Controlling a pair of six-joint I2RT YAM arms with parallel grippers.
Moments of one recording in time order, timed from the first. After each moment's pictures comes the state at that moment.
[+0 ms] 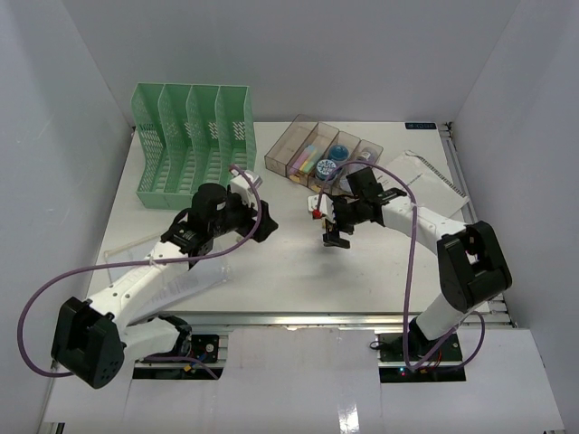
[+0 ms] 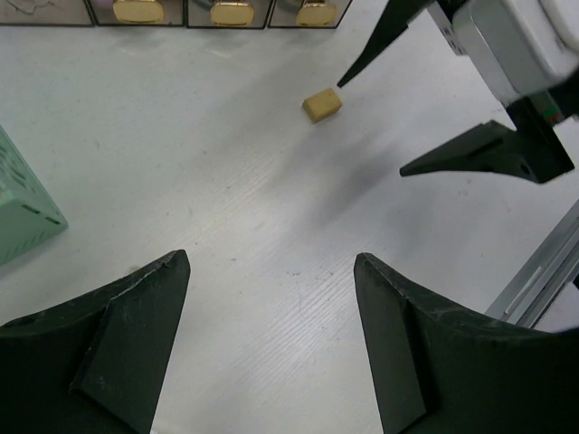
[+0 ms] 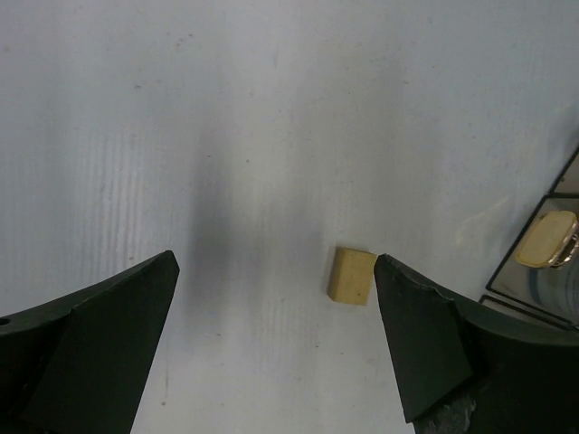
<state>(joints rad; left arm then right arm) -0.51 1.14 0.79 -0.08 0.30 -0.10 0.49 1.60 1.03 -0.44 -0.67 -1.08</state>
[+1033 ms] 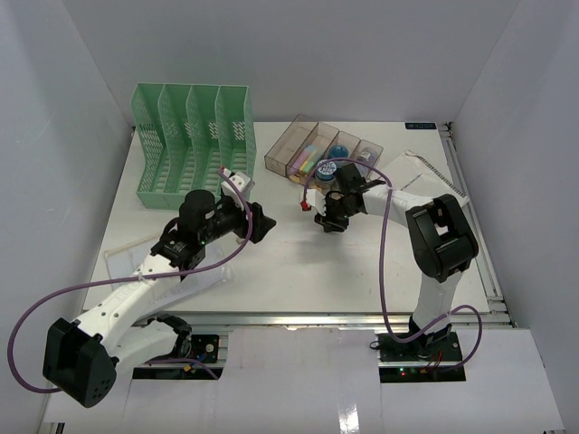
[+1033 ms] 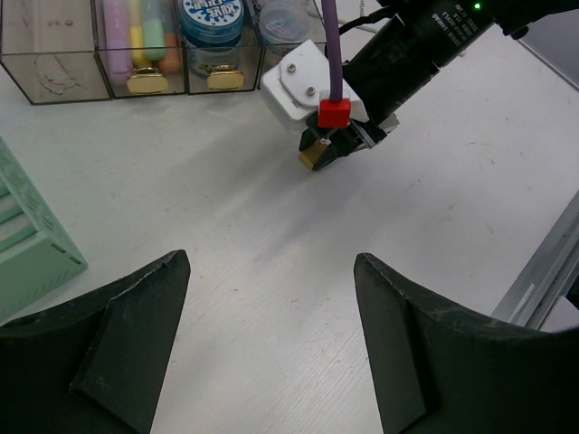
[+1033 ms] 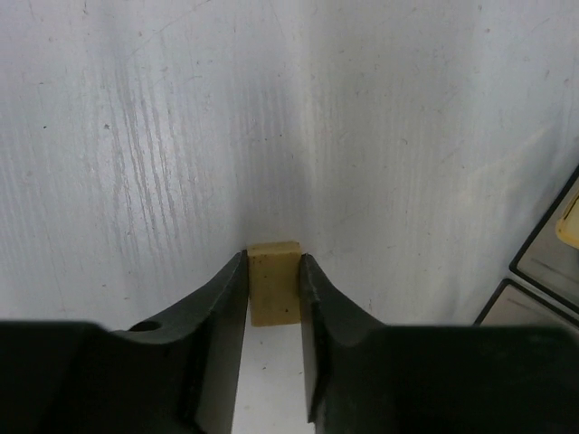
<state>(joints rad) -0.51 1.01 0.72 0.01 0.32 -0.08 0.49 1.88 1.19 -0.43 -0.48 -1.00</state>
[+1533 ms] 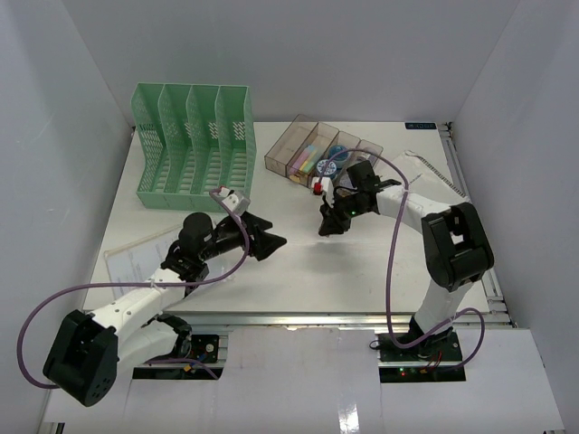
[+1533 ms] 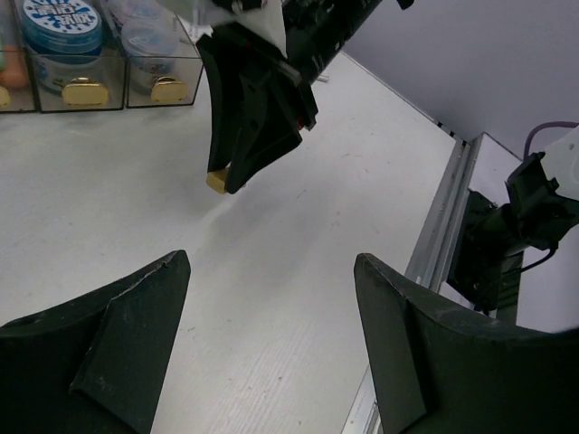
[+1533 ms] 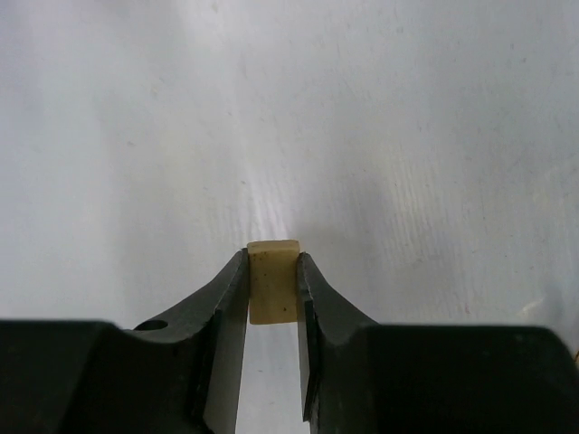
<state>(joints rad) -0.52 1.02 0.48 0.43 0.56 -0.30 0.44 1.79 1.14 -0.44 -0.74 -0.74</state>
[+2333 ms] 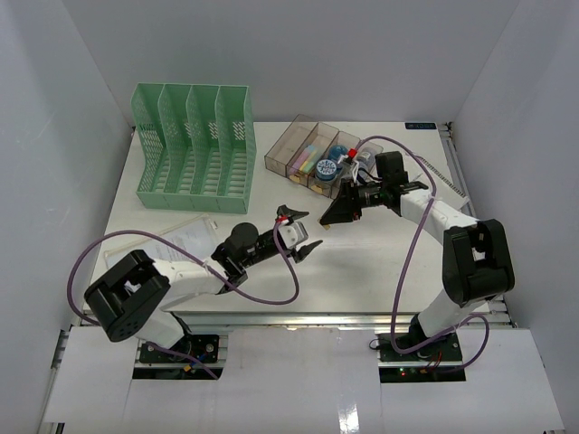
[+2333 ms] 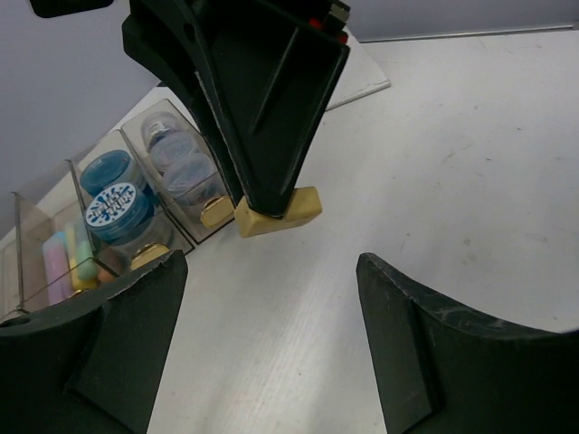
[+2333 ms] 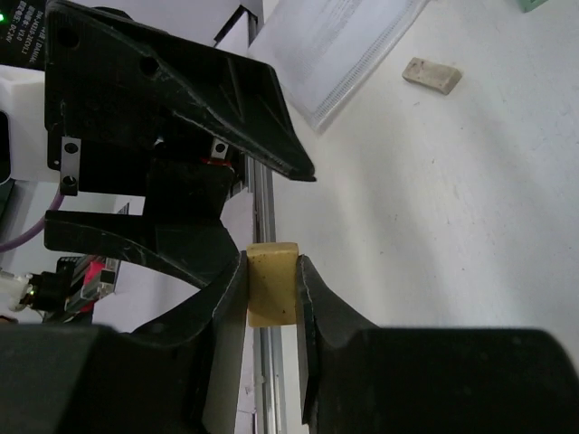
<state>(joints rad) -0.85 1.45 0.52 0.96 0.27 0.31 0.29 1.62 1.05 -0.20 -1.33 0.02</state>
